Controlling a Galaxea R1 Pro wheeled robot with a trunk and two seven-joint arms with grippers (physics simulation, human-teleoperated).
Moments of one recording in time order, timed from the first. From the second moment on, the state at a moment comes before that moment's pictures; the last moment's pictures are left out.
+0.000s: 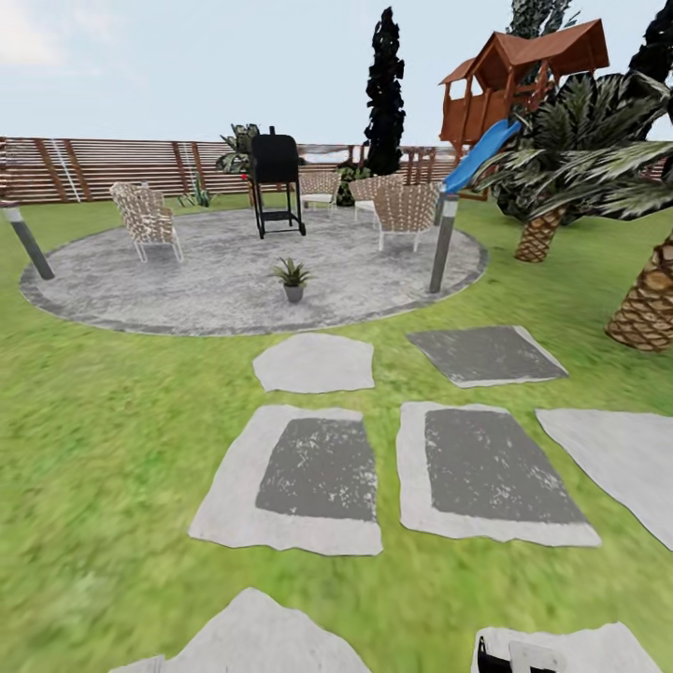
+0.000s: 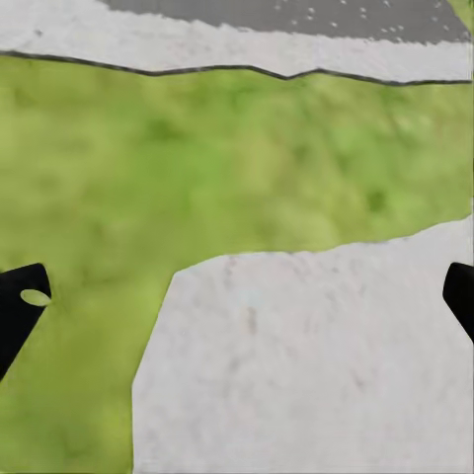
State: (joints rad) left arm -0.35 0.12 0.78 -0.10 -0.56 -0.34 0.04; right arm -0.40 -0.04 -0.32 -0.03 0.28 -0.60 -0.29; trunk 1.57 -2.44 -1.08
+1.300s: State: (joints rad) left arm -0.36 0.12 0.78 -0.10 -0.56 -0.34 0.04; right arm -0.40 -0.05 -0.32 -0.03 0.28 -0.60 -0.29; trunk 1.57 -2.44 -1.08
